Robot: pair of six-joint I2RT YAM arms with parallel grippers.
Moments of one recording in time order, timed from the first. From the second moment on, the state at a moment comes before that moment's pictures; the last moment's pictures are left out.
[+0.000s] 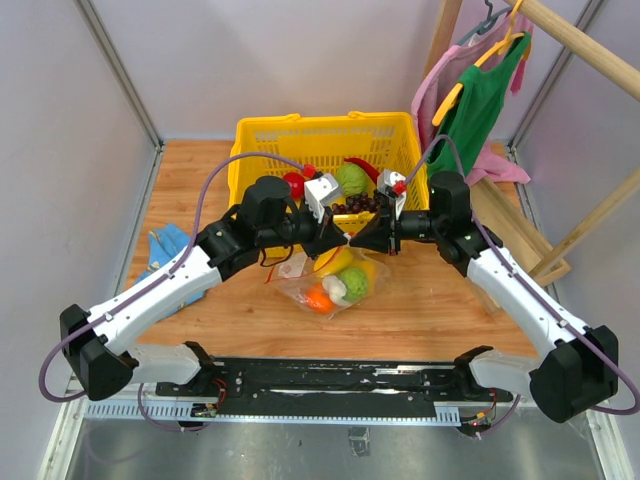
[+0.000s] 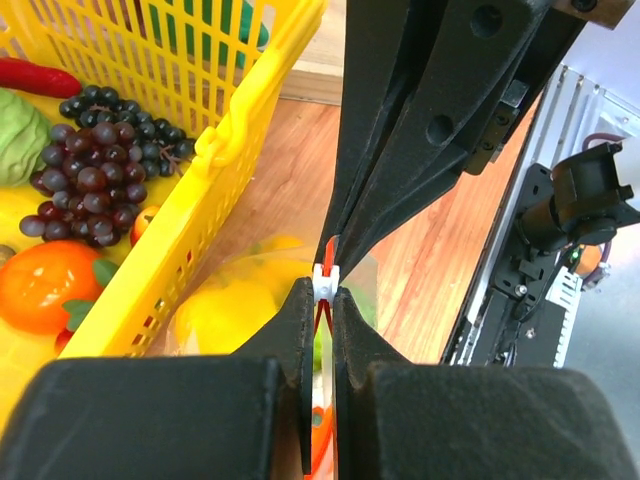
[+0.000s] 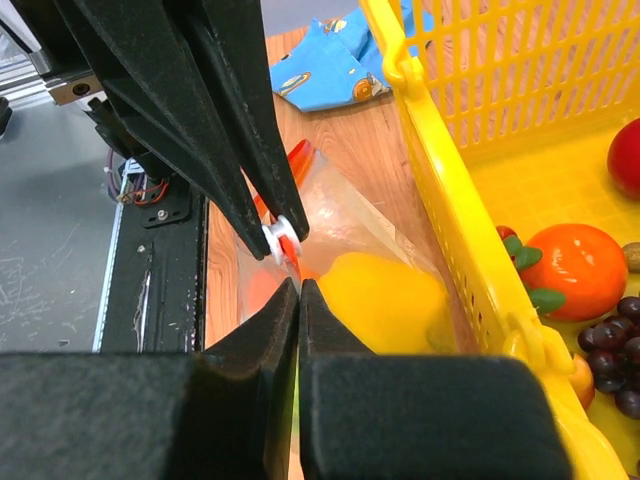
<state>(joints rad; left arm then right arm) -0.80 1.24 1.19 -0.31 0.33 -0.08 0.42 1.19 0.96 -0.13 -1.04 -0.11</state>
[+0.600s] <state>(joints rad) -0.79 1.24 1.18 -0.32 0.38 -0.08 0.46 1.26 0.99 -0.14 -1.05 -0.14</state>
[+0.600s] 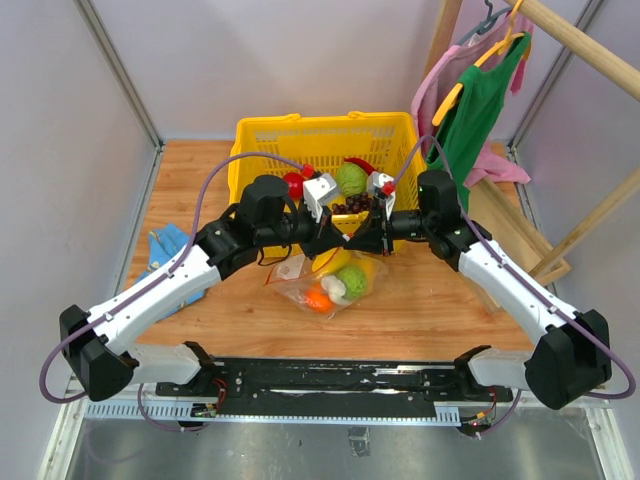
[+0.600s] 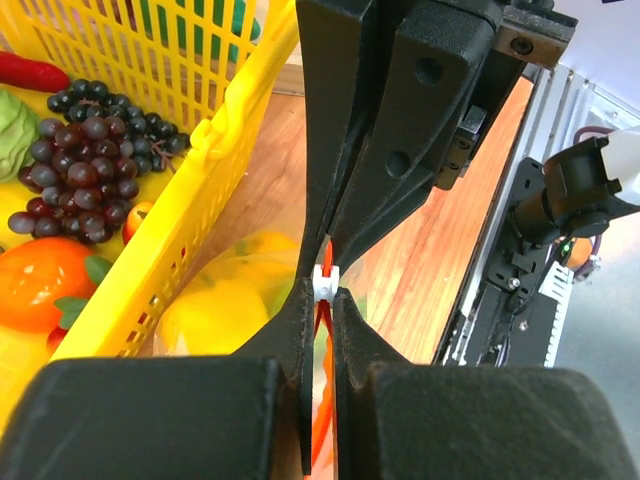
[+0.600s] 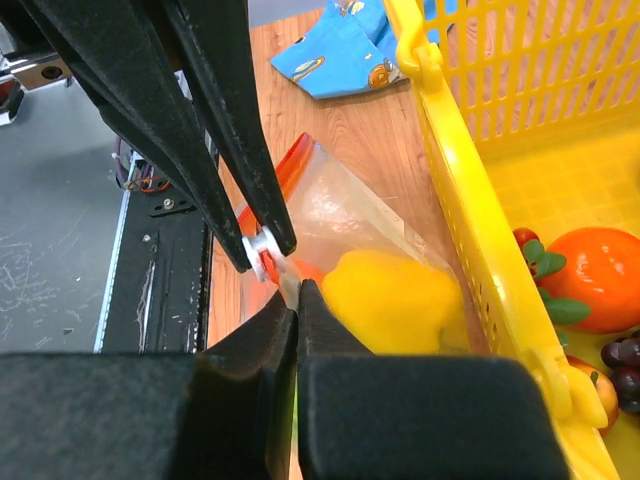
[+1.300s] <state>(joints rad) -0.79 1.21 1.14 -0.32 0.30 -0.10 0.42 1.20 0.98 -0.15 -1.03 -0.10</state>
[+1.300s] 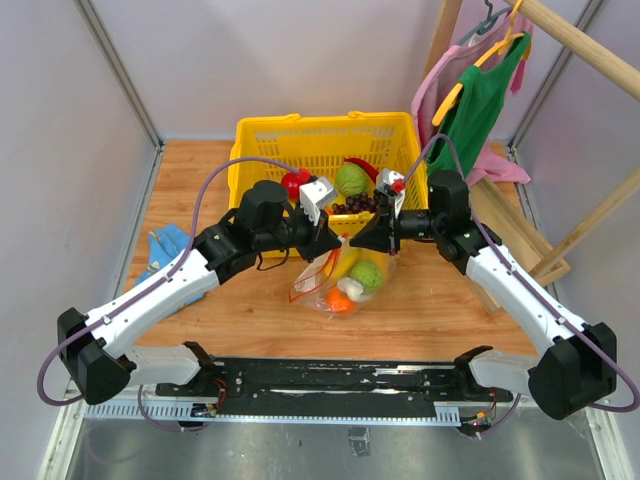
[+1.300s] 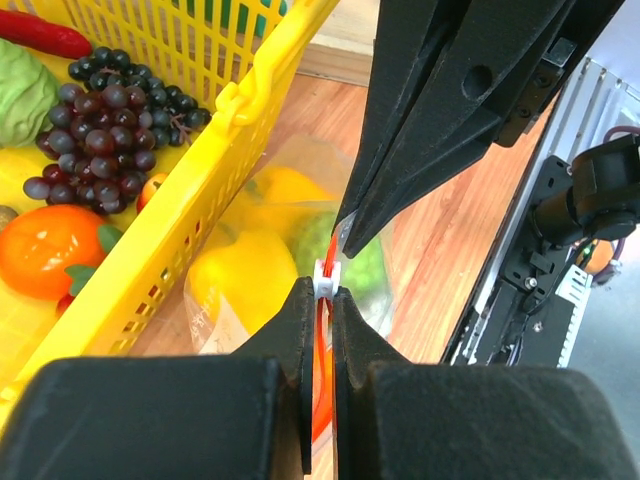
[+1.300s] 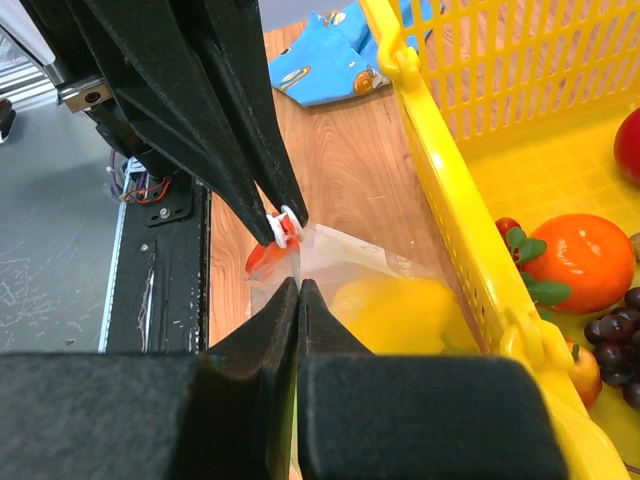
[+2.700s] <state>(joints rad) -0.78 1.24 1.15 -0.42 0.32 -0.08 0.42 1.21 1.02 -0.14 -1.02 -0.04</state>
